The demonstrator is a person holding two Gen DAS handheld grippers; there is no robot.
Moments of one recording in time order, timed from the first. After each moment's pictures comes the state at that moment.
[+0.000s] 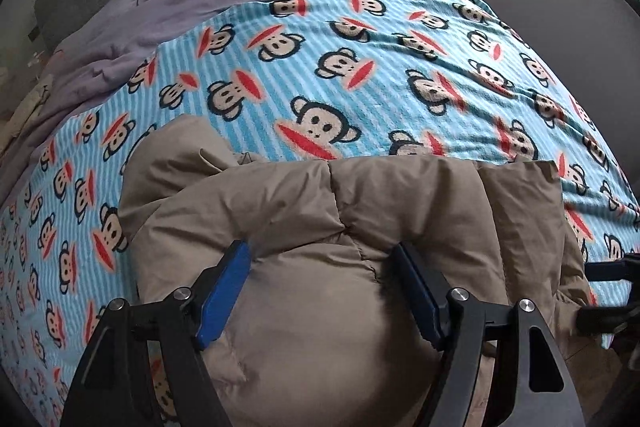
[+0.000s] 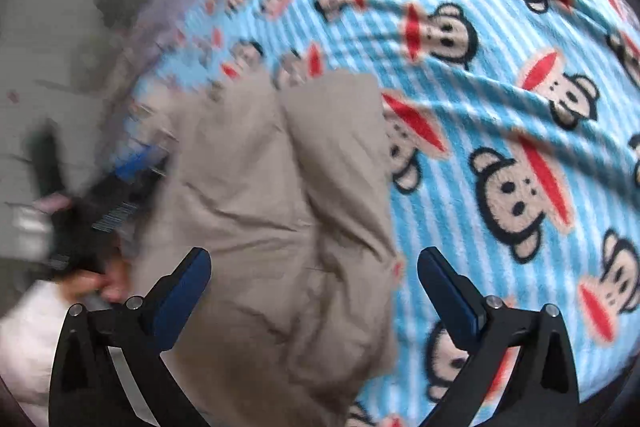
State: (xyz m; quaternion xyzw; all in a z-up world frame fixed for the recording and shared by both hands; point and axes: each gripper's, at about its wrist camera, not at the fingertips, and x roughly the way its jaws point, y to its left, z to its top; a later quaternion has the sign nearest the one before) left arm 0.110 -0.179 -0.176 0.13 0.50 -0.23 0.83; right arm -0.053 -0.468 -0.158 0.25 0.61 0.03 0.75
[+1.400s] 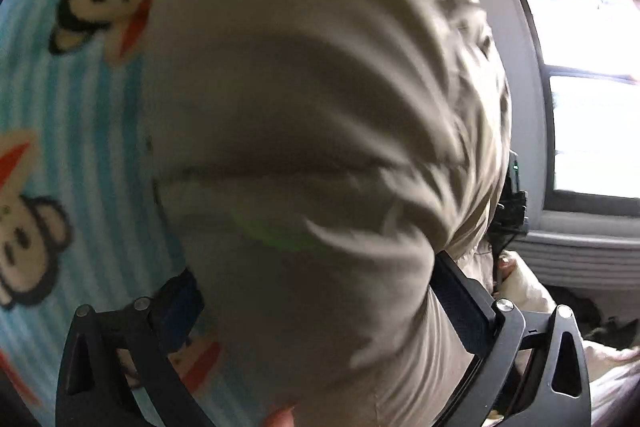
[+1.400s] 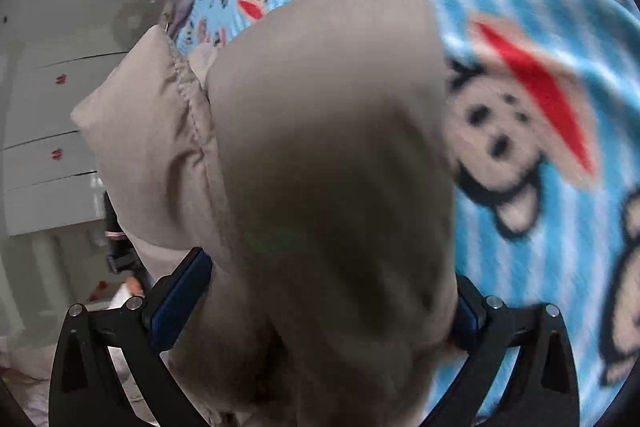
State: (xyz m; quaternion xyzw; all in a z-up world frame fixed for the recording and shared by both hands) left arm 0.093 -0.051 -0.287 -0.26 0.68 -0.37 0.58; right arm 0.009 -0.466 -0.250 0.37 0.65 0.21 0.63
